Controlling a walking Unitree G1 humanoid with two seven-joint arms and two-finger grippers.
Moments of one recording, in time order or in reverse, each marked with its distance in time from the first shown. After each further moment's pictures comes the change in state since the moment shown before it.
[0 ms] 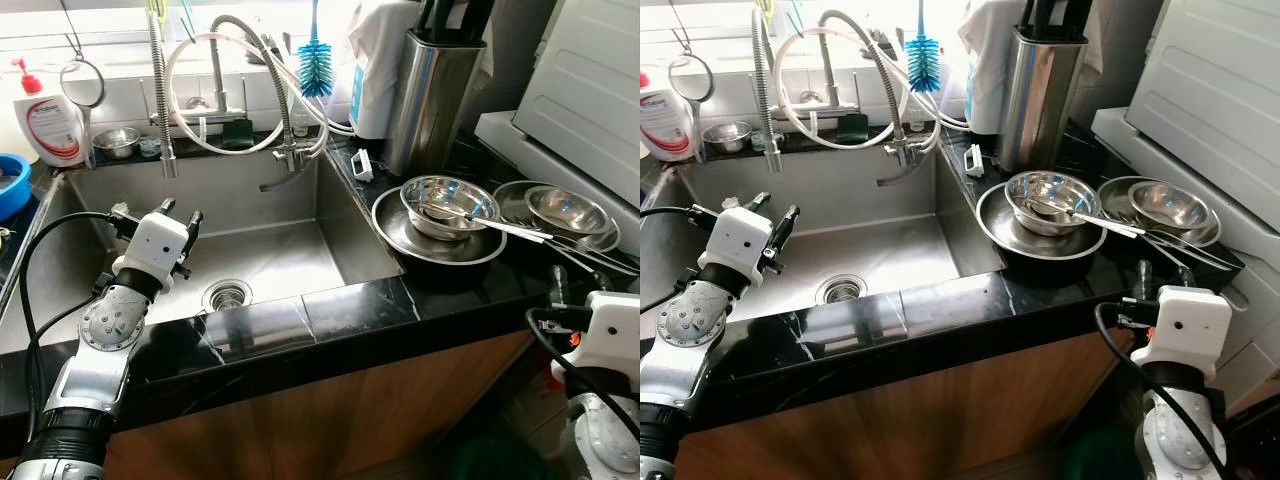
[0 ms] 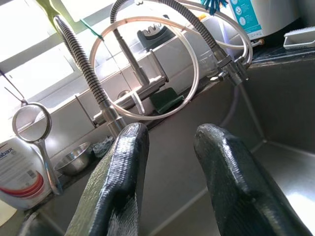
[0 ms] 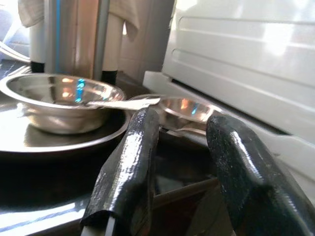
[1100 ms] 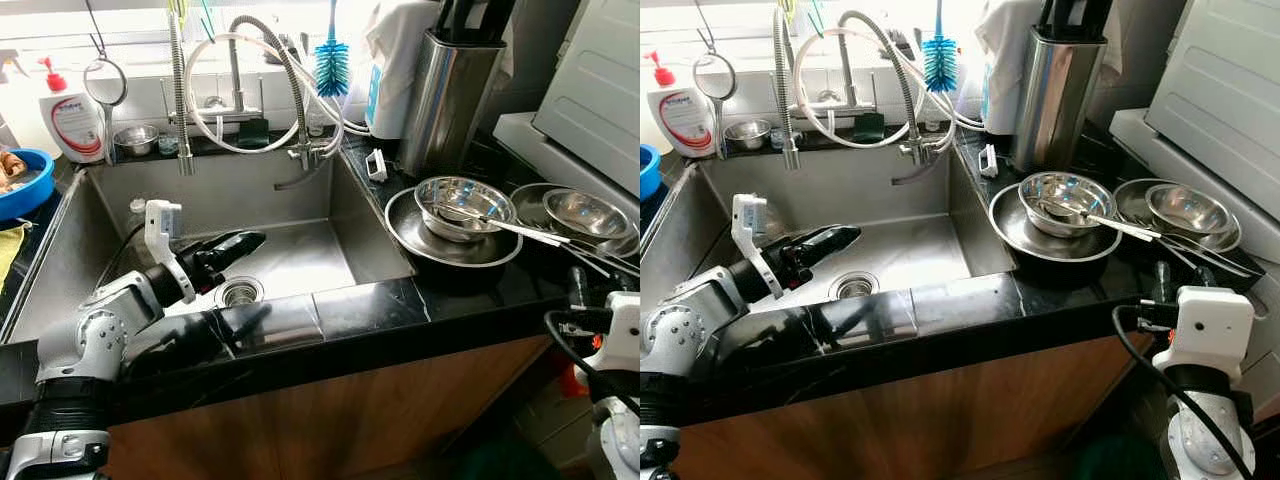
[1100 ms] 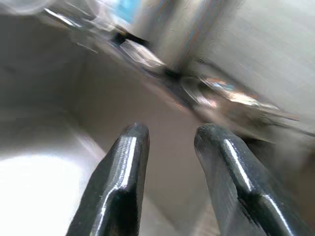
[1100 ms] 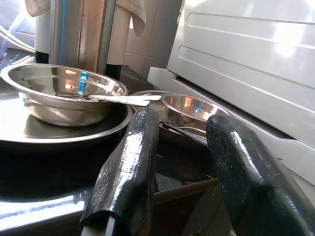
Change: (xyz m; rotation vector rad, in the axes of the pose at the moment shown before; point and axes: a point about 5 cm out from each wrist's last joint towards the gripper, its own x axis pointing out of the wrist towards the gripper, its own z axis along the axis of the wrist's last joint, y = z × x) left arm 0.019 -0.016 0.011 -0.899 0.159 -0.411; right arm -0.001 -0.008 -0.002 -0.035 0.031 0.018
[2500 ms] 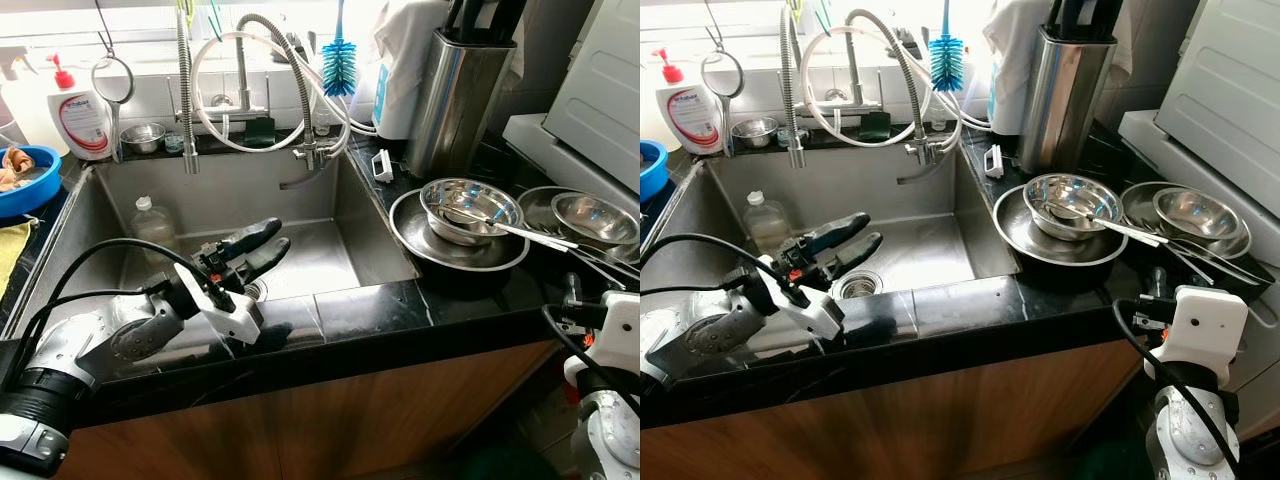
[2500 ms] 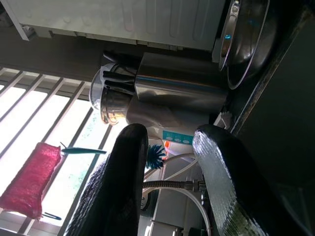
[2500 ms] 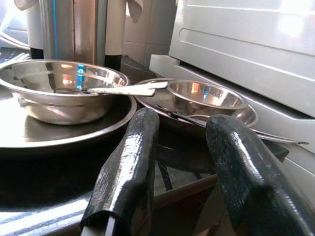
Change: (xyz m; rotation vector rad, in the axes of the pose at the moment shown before) left arm -0.007 -0.055 -0.014 1.715 -0.500 -0.246; right arm 0.005 0.006 -0.005 0.072 0.061 -0.044
